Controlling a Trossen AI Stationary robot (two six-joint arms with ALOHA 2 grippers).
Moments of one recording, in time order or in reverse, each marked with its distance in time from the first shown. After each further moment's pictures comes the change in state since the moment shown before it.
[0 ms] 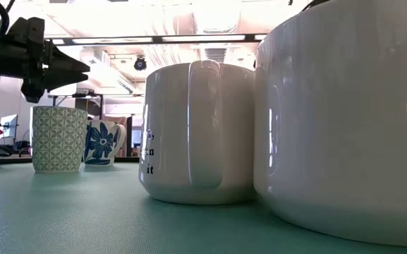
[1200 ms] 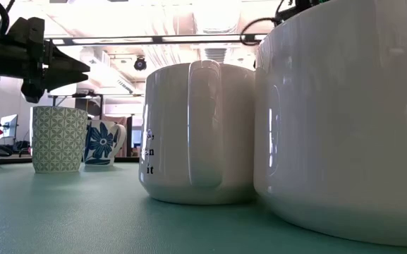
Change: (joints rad) left arm 0.000 0.000 0.000 0.000 0.000 0.000; right arm 0.189 -0.001 0.163 0.014 -0.186 0.411
